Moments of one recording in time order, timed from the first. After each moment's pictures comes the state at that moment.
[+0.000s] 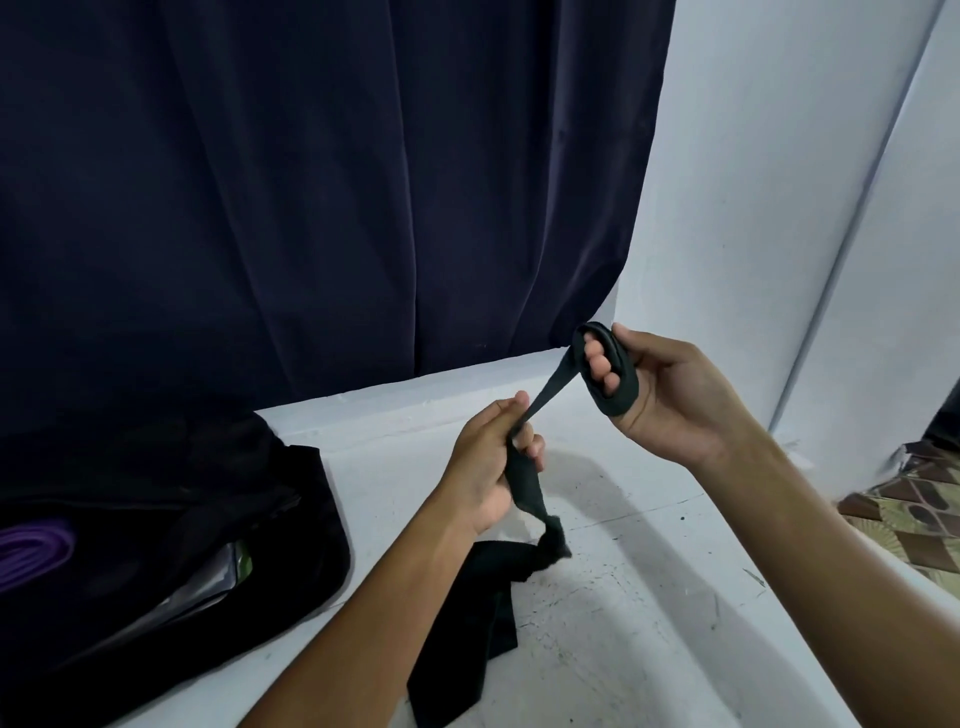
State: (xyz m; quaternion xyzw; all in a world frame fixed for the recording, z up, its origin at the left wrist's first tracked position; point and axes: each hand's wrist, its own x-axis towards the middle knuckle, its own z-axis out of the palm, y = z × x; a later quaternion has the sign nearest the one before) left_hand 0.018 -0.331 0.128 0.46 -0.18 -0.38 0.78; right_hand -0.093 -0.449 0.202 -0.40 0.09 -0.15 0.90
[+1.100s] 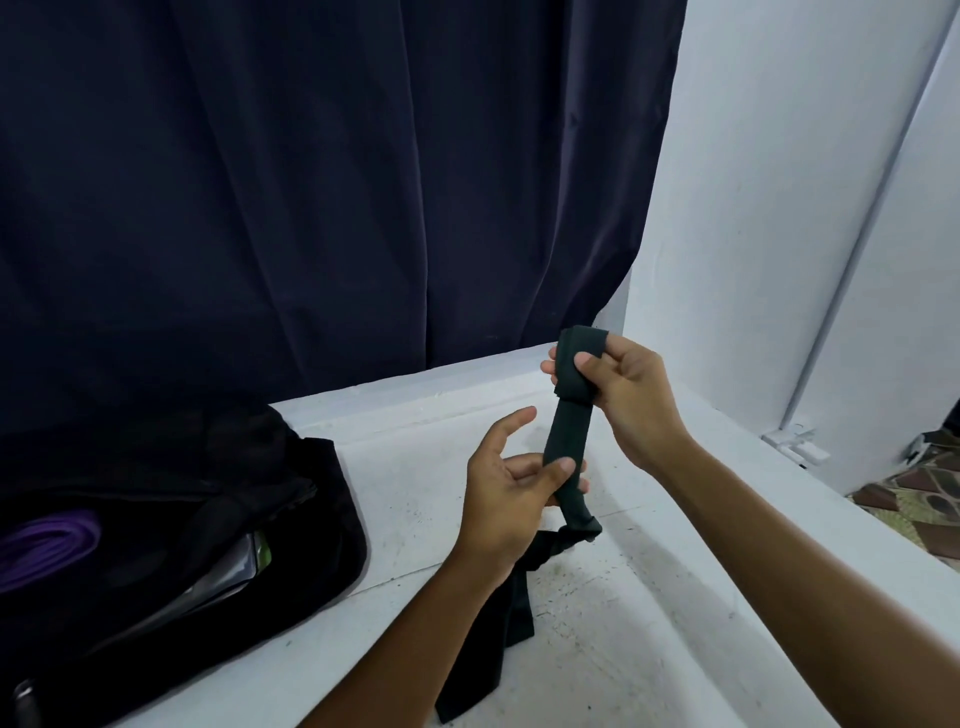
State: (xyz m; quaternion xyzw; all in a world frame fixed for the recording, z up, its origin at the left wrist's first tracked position) left_hand -0.013 -0.305 0.102 0.58 -0.28 -0.22 0.73; right_hand -0.048 -0.447 0.148 -0.69 0.11 -0.37 0.62
